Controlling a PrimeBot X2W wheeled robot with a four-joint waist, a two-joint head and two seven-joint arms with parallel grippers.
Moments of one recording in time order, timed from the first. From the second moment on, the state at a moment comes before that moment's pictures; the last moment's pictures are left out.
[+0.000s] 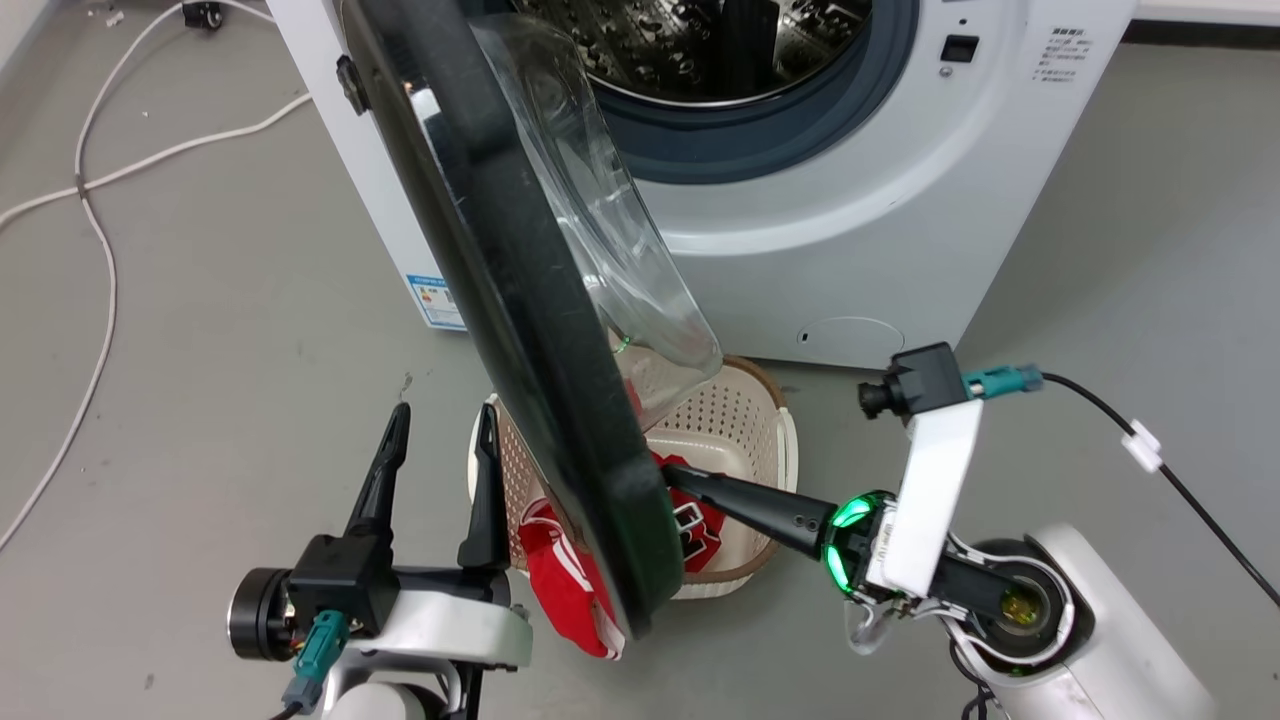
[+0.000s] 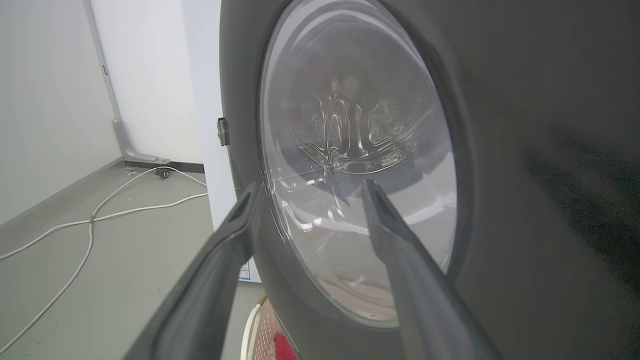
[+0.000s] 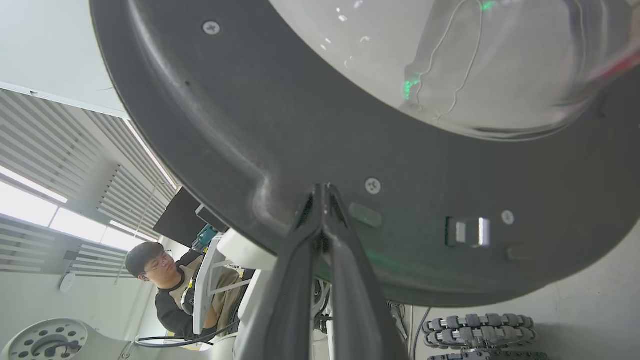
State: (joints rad) left arm -0.08 0.05 -0.17 0.02 -0.16 0.06 -0.26; right arm -0.38 -0.17 0.46 0.11 1.57 0.13 0.66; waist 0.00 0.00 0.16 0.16
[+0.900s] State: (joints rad) left arm 0.05 0.05 -0.11 0.03 -0.14 0.05 -0.26; right arm -0.19 -0.27 0.23 0.01 0.79 0.13 -0.26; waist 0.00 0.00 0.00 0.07
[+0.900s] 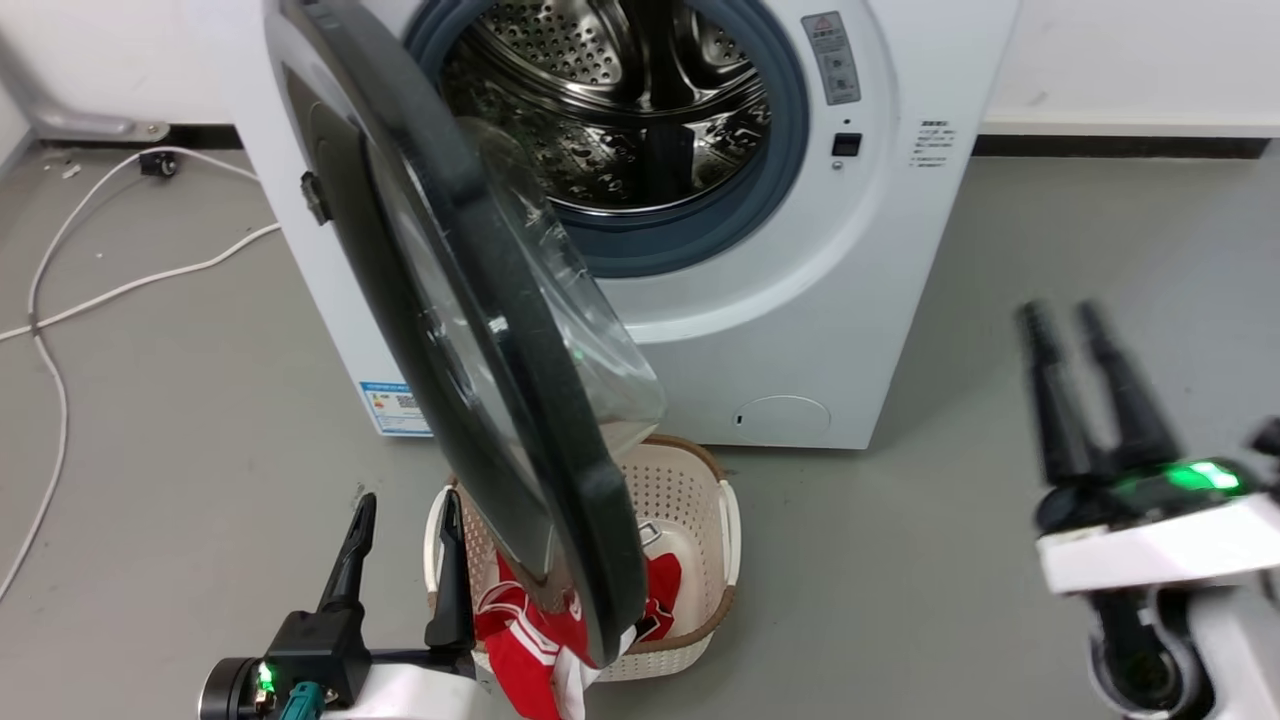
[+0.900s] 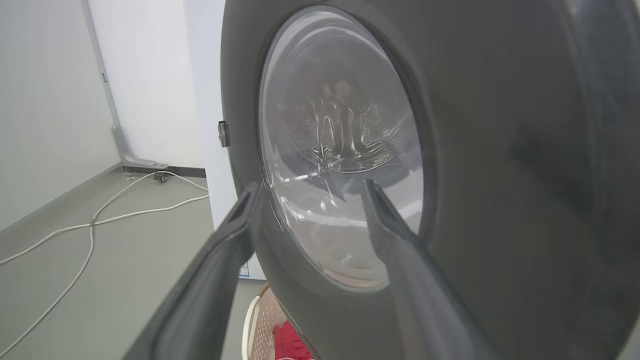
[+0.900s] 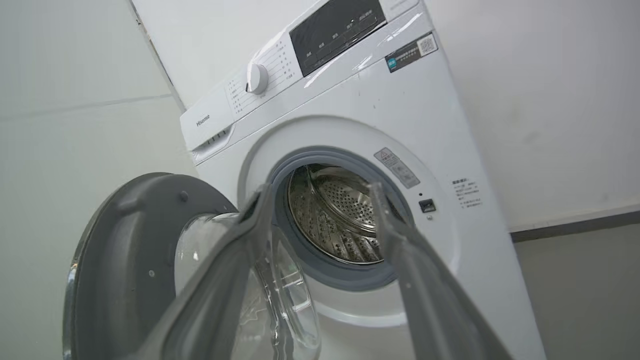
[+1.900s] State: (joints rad) left arm 0.06 0.05 -0.10 0.02 -0.14 0.05 -0.26; right arm 0.13 -0.05 -0.01 0.00 0.14 0.13 -0.26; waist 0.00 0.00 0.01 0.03
